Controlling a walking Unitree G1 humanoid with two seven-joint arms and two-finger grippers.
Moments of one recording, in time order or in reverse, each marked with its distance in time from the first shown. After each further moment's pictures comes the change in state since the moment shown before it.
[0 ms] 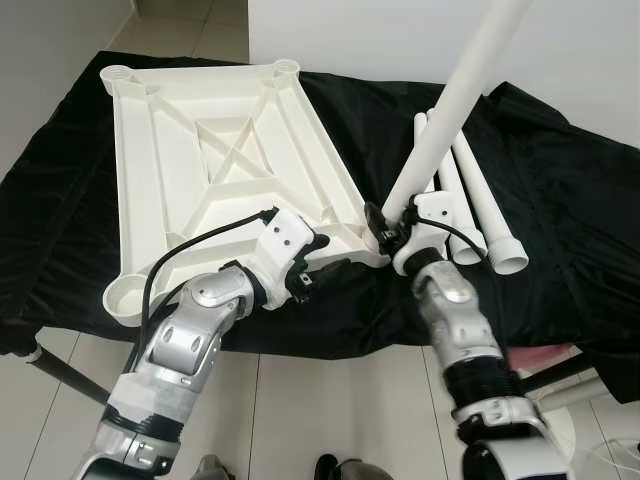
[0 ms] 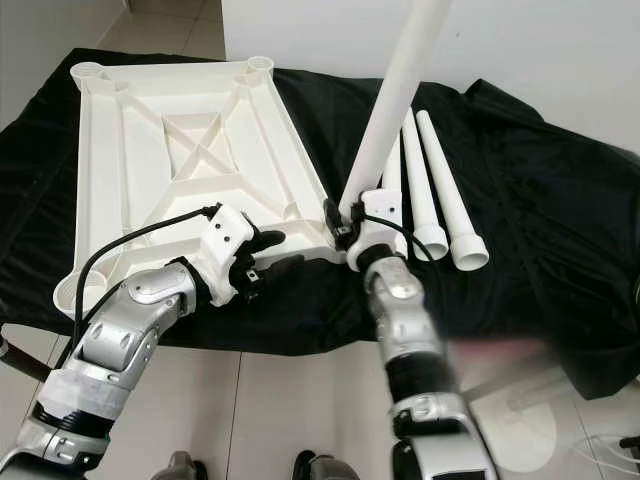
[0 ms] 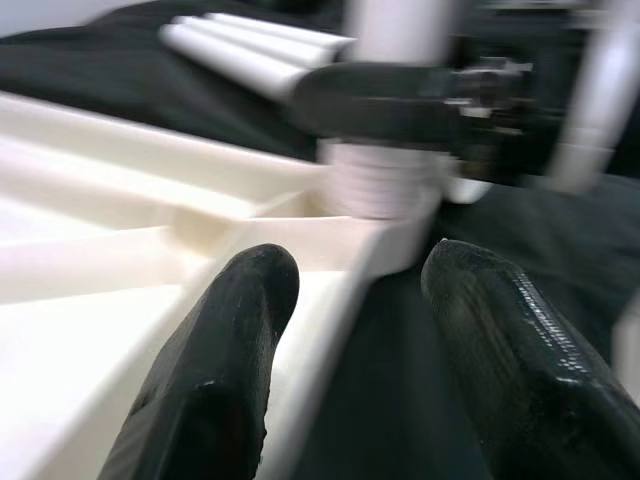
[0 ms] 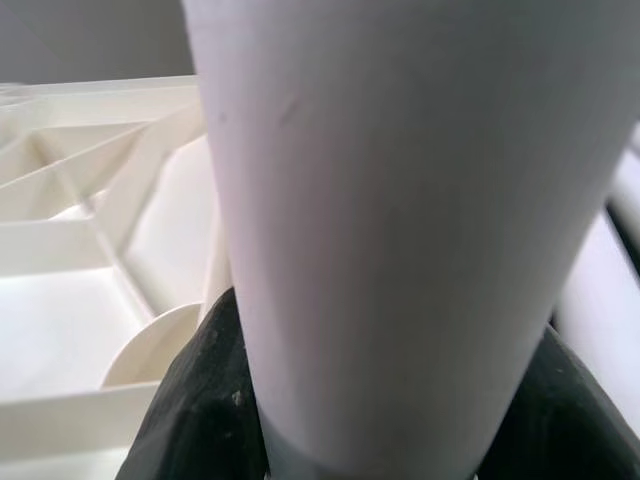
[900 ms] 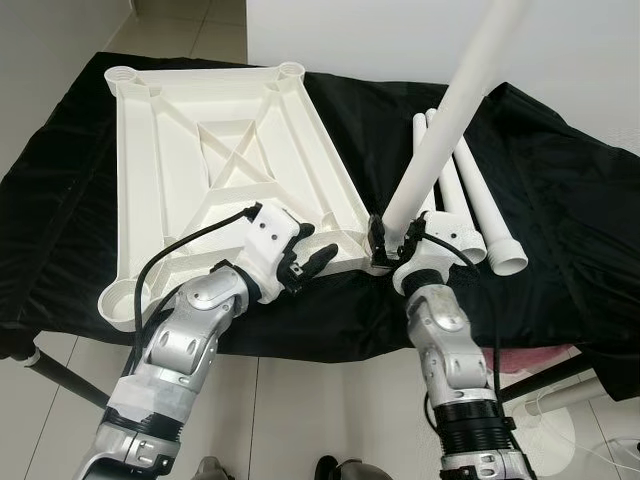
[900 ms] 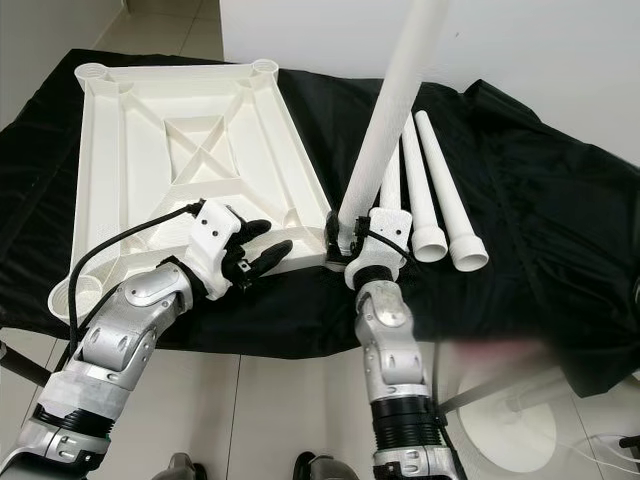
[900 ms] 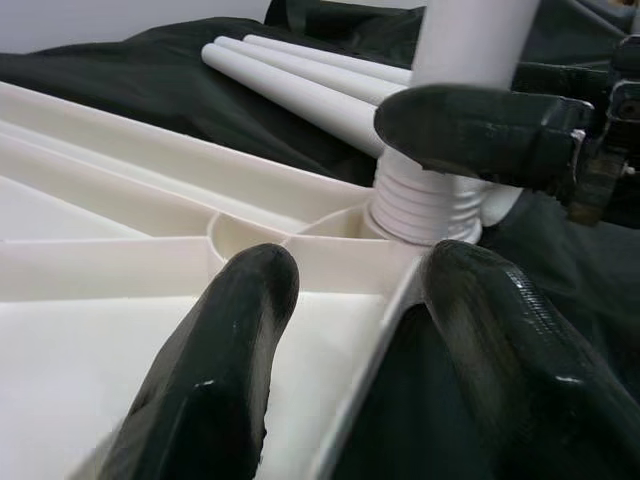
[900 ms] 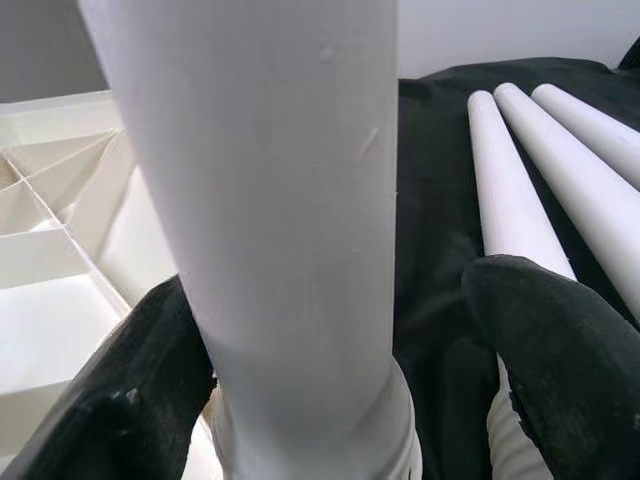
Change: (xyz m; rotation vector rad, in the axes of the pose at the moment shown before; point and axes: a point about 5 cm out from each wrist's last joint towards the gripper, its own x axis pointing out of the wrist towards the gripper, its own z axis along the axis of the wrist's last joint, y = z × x) left arm -0.001 -0.002 -0.007 -0.040 -0.052 0.014; right arm -0.027 -0.002 0.004 0.046 0.005 -0.058
